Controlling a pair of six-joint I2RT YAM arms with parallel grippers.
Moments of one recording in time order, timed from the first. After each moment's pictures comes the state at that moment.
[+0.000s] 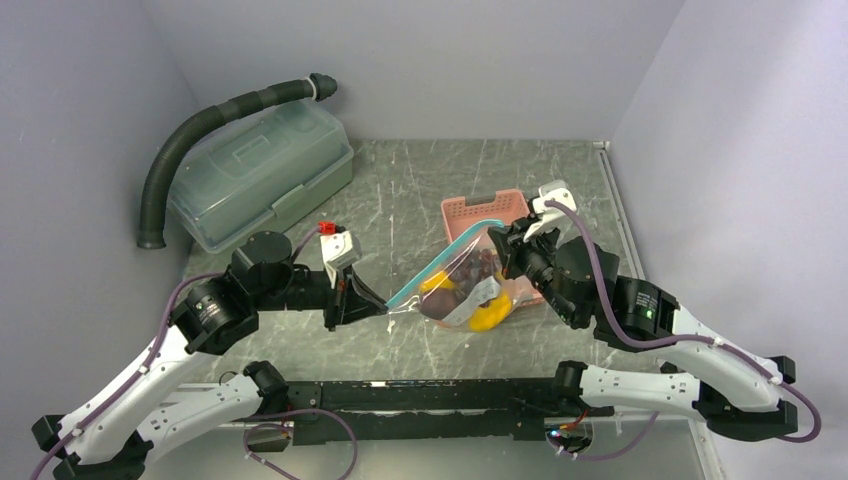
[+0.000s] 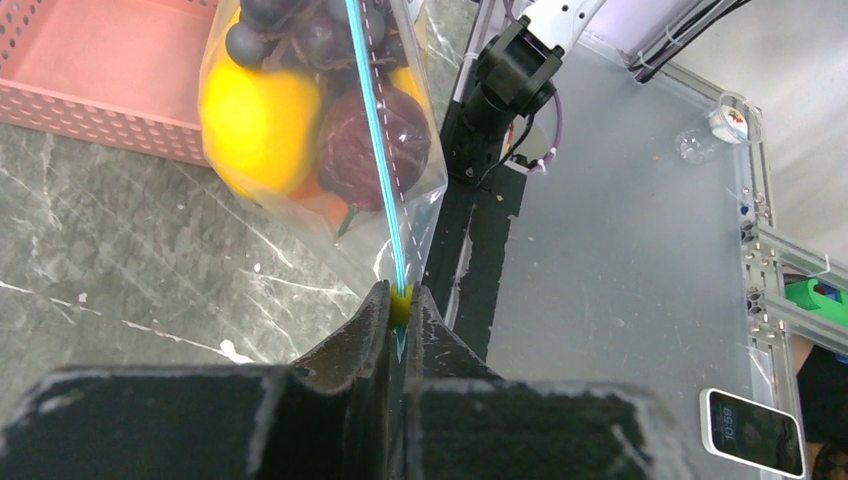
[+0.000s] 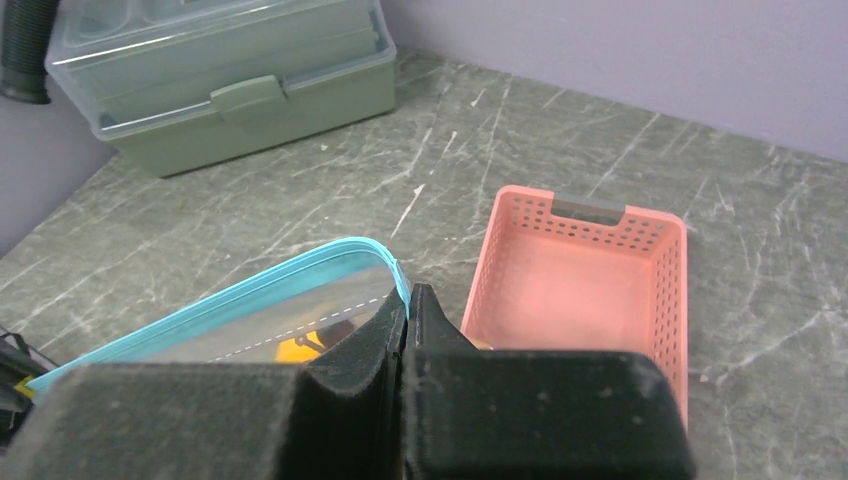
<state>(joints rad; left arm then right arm) -0.81 0.74 1.01 -0.59 0.58 -0.15 1.17 0.81 1.19 -0.56 0.70 0.22</state>
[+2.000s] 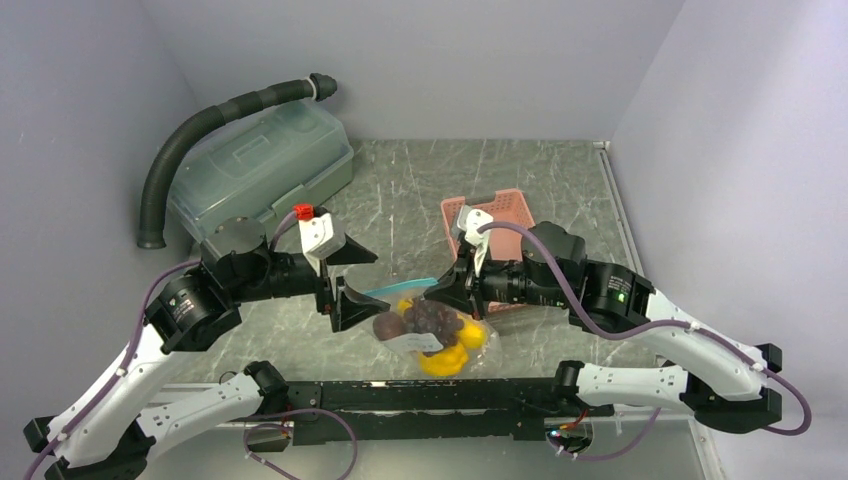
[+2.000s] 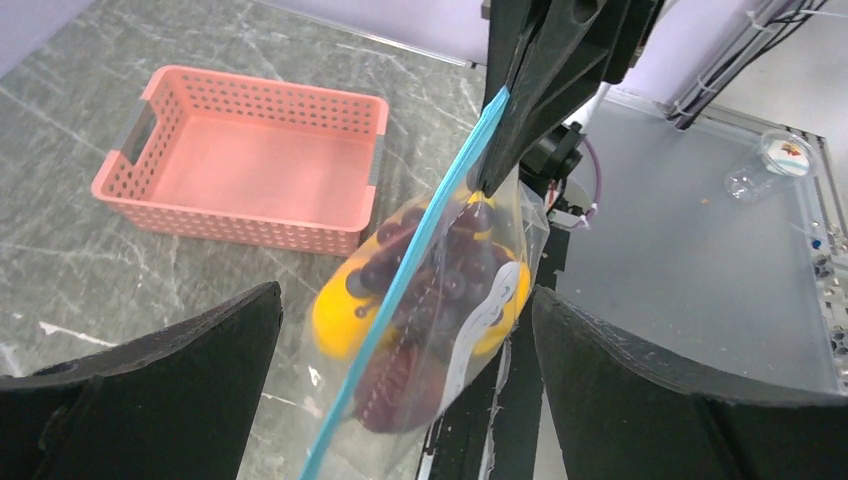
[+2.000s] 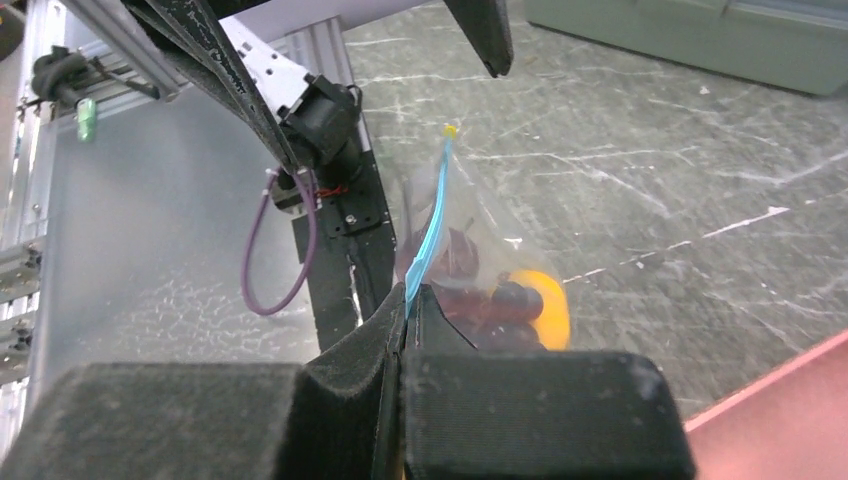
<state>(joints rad) -0.81 0.79 1.20 -0.60 0.50 -0.05 1.15 0.95 1.27 -0.60 -0.17 0.12</state>
